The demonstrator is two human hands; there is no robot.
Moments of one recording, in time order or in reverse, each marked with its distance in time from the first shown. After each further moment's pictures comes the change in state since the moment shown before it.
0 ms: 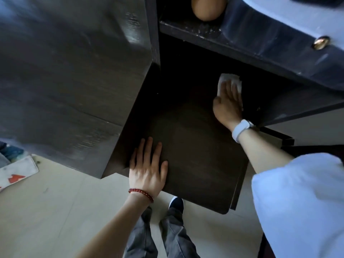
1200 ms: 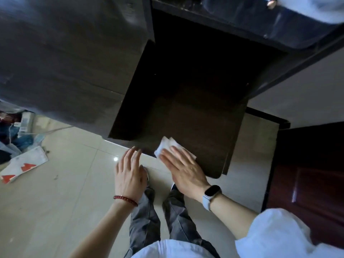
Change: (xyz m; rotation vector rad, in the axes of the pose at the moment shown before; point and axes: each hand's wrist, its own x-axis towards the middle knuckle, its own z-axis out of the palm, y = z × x) left_hand -0.087 -0.026 -0.036 -0.193 -0.136 -0.133; right_hand -0.234 -0.008 0.100 -0.155 -0.087 -0.728
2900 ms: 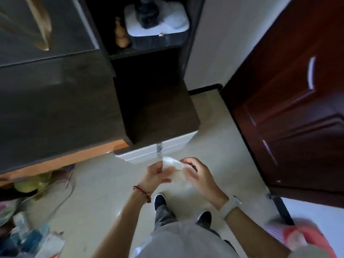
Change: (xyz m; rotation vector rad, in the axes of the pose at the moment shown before) left_hand -0.061 -0.015 -0.136 -0.812 -0.977 0.143; right_hand -0.080 -0.234 -0.115 1.114 0.655 0.999
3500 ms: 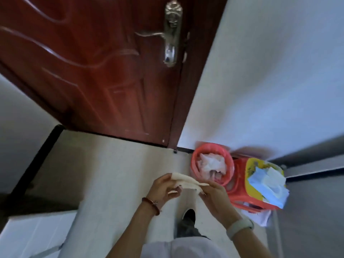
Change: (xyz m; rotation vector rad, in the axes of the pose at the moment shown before) left_hand -0.084 -0.091 0.505 0.406 -0.756 -0.376; right_hand -0.371 0.252 -0.264 1.272 1.160 0.377
